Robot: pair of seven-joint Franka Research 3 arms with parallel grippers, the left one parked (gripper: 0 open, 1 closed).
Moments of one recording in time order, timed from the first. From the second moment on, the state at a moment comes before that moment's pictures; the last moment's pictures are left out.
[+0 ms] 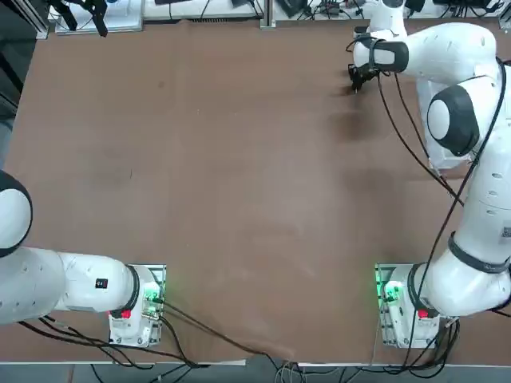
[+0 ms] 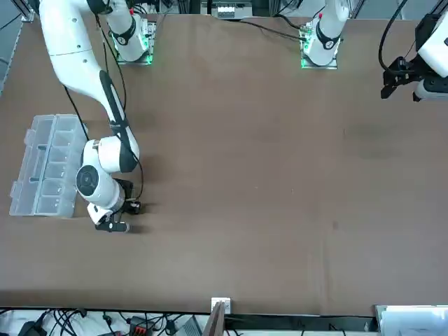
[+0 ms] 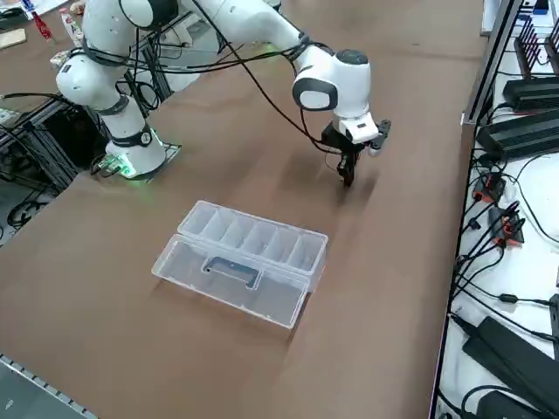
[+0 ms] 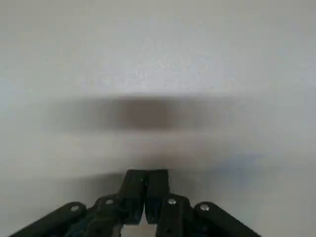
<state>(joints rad) 0.21 0.75 -0.06 -1.60 0.02 2.38 0.19</state>
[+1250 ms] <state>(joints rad) -0.02 0.45 -0.09 -1.62 0.01 2.01 -0.21</state>
